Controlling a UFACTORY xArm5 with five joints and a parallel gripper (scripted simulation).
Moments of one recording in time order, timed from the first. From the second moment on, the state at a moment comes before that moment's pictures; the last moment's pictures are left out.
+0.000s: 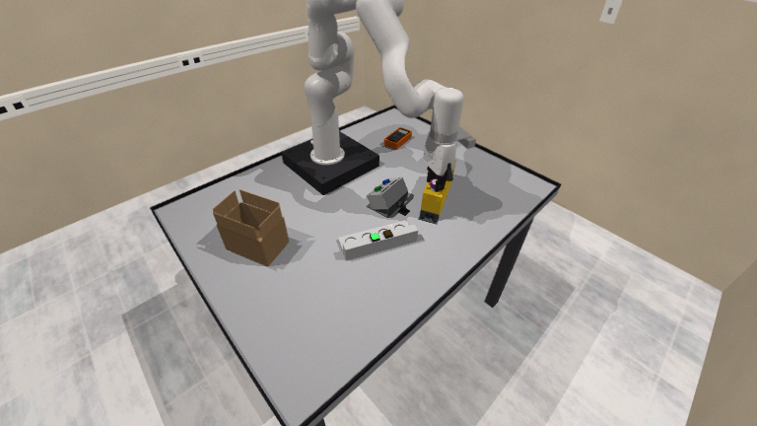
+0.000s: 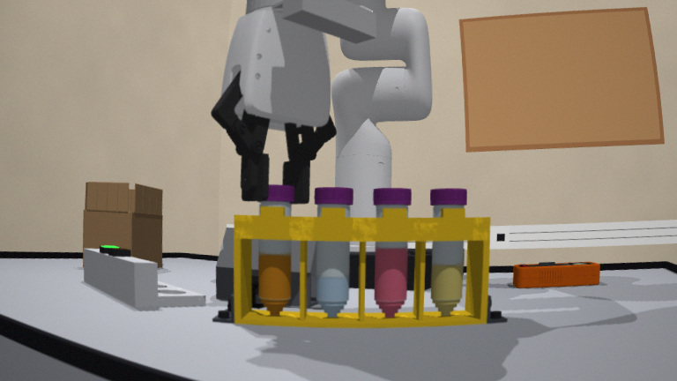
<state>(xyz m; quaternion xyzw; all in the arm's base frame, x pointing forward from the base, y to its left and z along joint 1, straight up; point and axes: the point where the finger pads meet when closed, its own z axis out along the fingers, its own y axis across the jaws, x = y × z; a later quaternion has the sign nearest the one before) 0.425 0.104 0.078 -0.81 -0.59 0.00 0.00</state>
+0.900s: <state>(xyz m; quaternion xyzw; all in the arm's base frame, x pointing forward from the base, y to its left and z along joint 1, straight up) 0.426 0.104 0.080 -0.50 -0.86 0.00 0.00</state>
